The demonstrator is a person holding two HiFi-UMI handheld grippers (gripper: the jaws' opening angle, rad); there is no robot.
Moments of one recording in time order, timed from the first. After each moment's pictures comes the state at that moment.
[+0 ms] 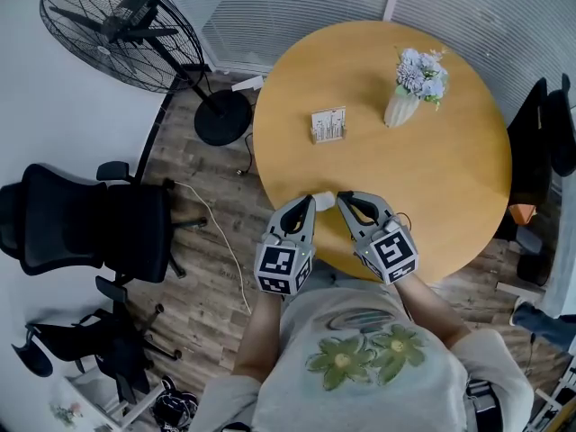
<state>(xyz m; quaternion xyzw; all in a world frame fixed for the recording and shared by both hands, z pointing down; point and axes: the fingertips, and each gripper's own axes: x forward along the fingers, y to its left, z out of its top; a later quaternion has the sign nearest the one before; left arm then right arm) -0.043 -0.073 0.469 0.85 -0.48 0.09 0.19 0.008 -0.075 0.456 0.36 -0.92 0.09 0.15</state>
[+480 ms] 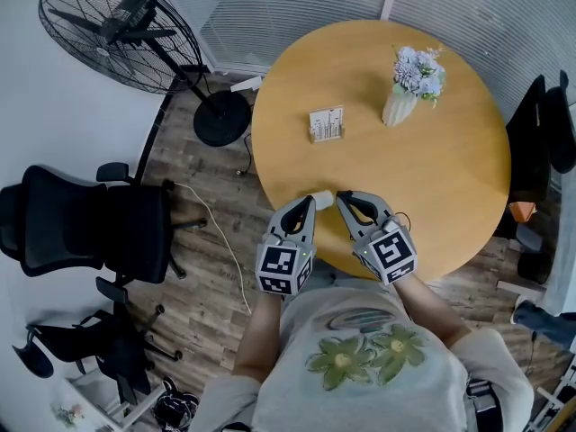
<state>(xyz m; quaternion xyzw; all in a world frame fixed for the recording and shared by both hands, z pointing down) -0.038 -0.069 0.471 0.85 -0.48 0.10 0.18 0.010 -0.072 0.454 0.37 -0.91 0.09 0.15</state>
